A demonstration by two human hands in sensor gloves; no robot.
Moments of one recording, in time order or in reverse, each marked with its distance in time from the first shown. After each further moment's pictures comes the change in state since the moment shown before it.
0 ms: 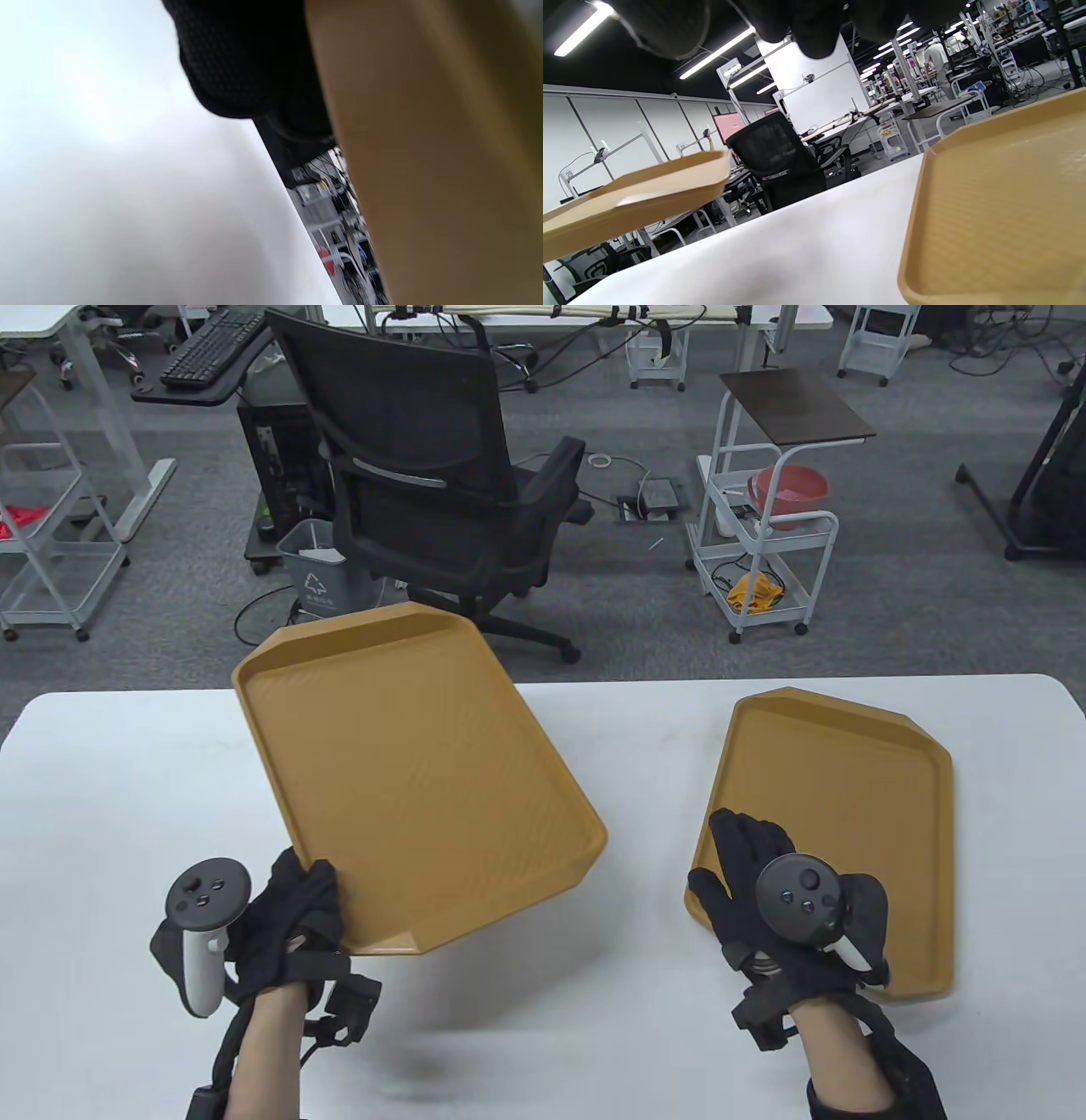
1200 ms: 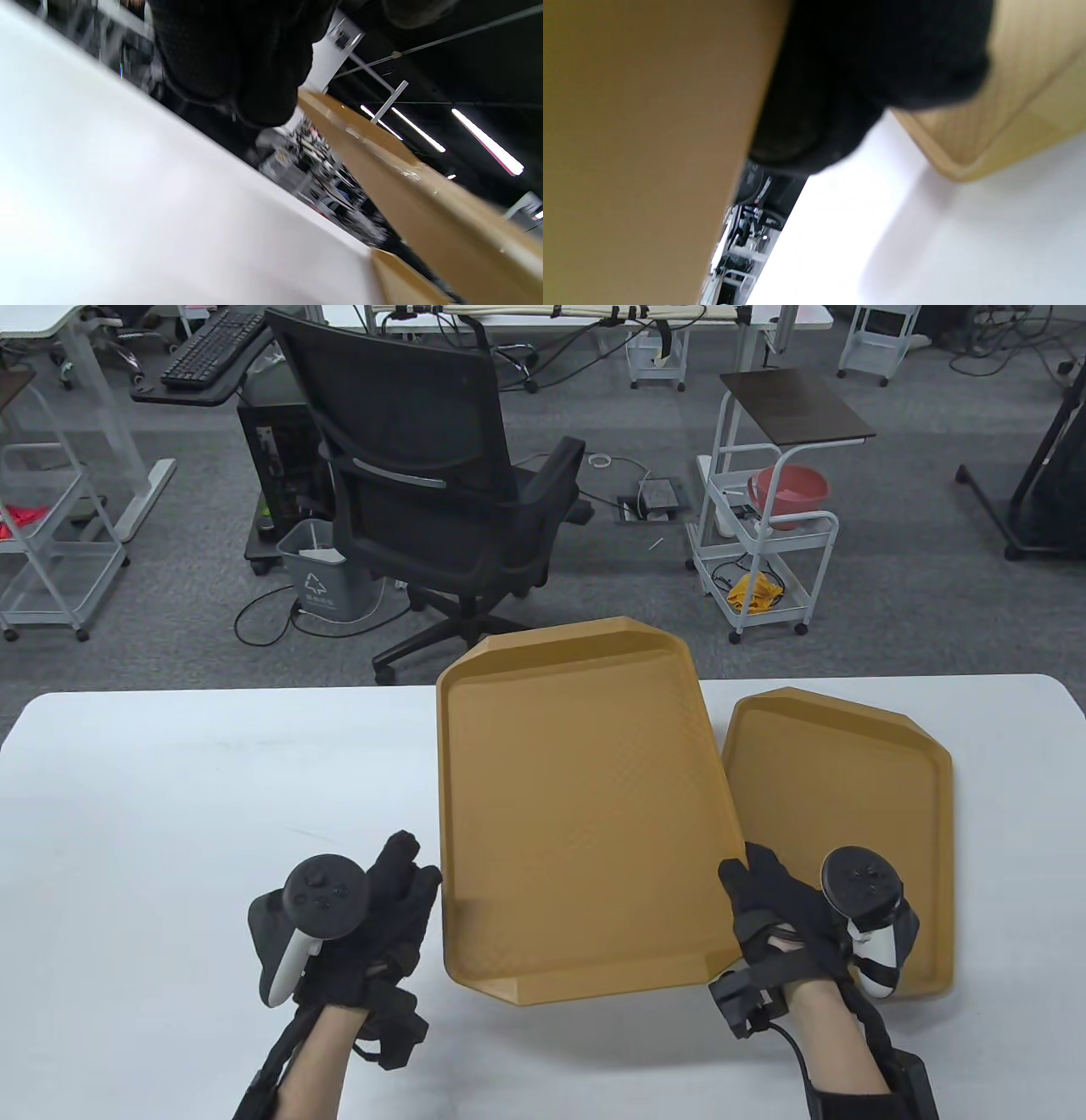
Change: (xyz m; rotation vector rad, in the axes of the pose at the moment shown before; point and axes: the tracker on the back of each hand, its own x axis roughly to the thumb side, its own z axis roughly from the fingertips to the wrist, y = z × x) left_hand 0.045 -0.040 0.025 0.089 -0.323 -0.599; right_hand -0.055 0.023 -0.007 -0.014 0.342 -0.611
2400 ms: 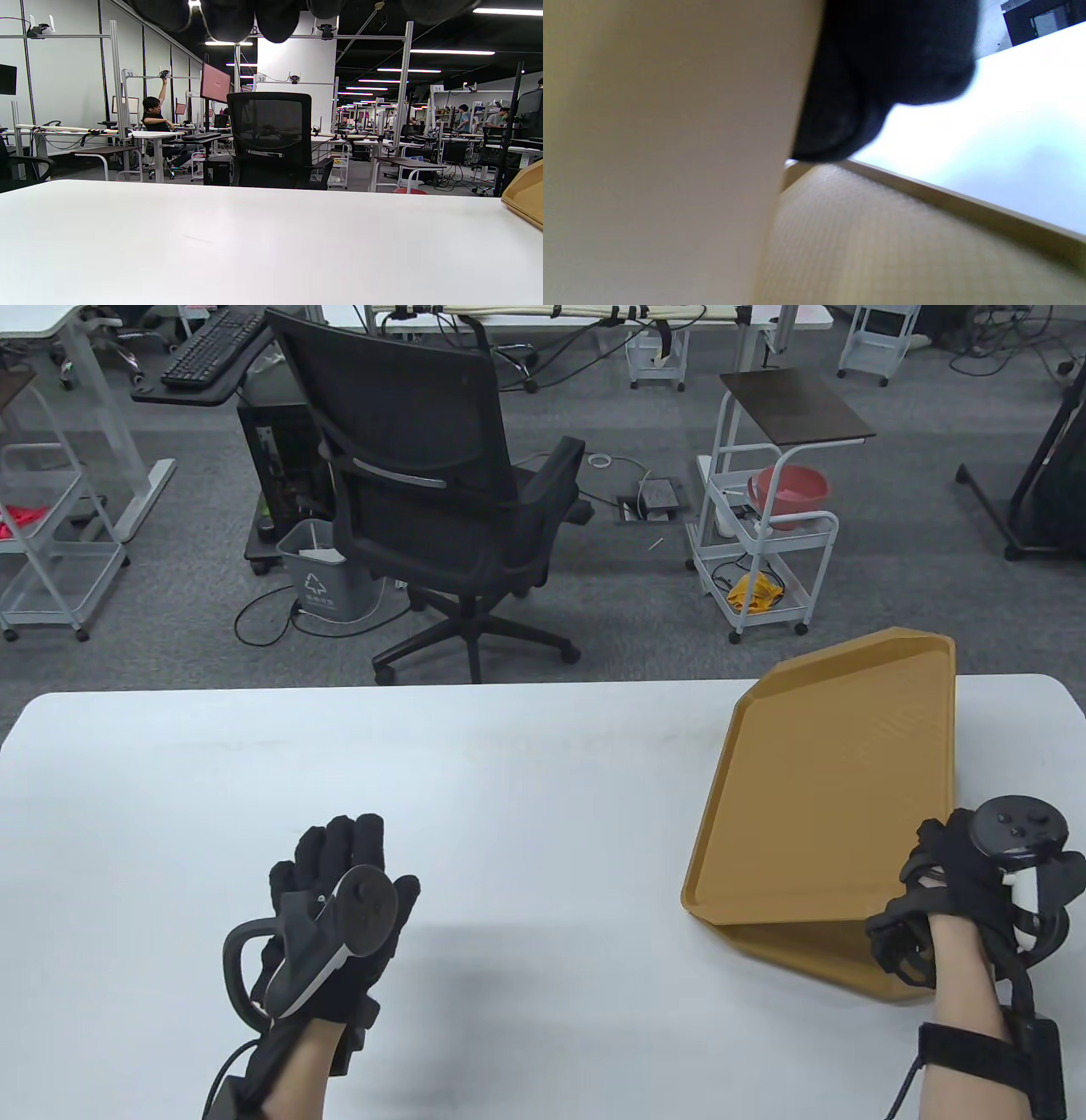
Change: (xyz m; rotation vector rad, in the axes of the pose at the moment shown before) left_hand 0.010 0.014 0.009 0.007 0.064 -0.454; right_hand -0.022 -0.146 -0.029 -0.454 0.383 0.432
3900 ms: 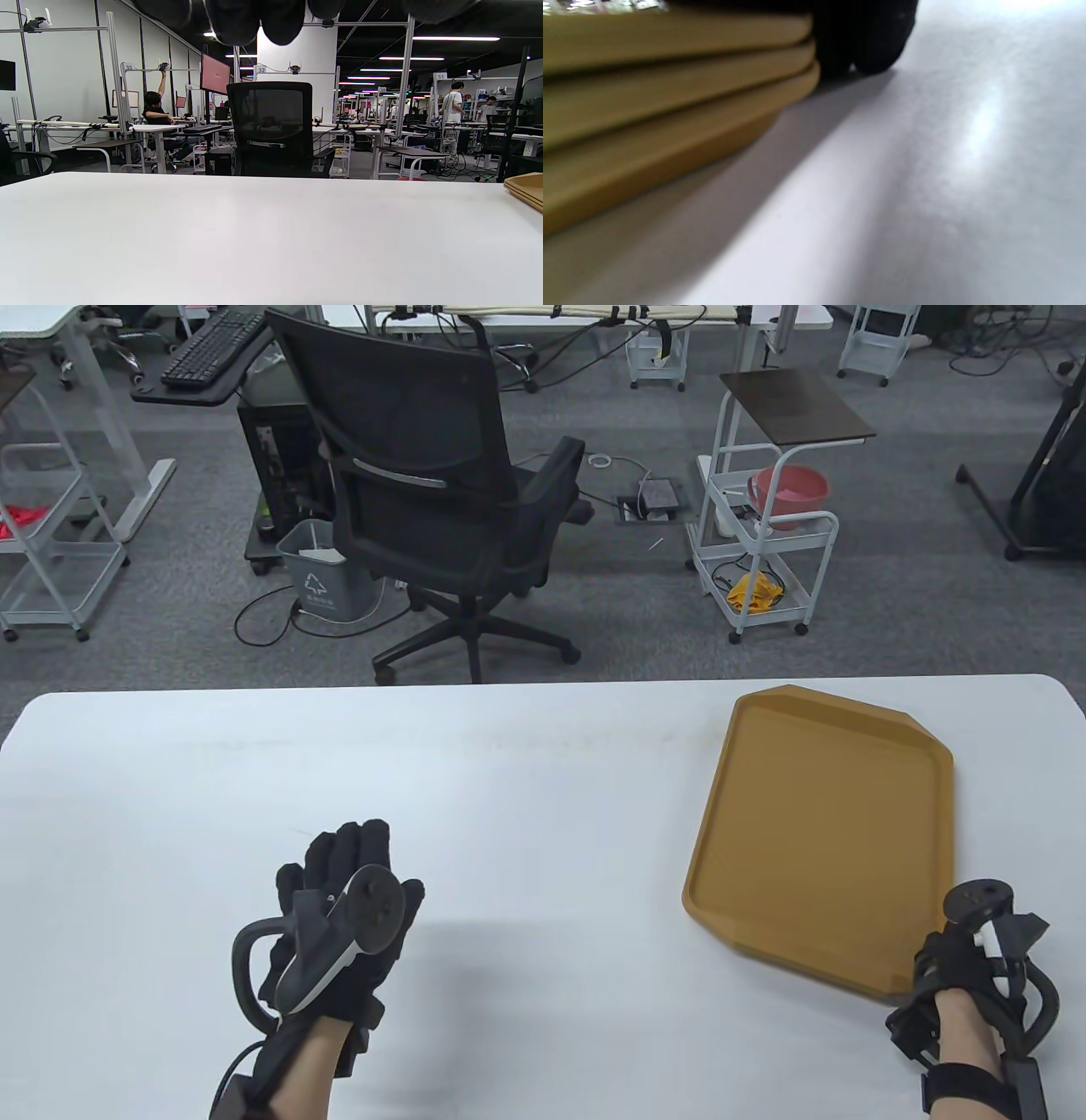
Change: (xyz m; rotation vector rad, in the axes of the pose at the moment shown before) left_hand 0.007 -0.003 0.000 -0.017 -0.003 -0.016; right_hand -0.112 0.093 -0.037 0.177 0.192 0.389
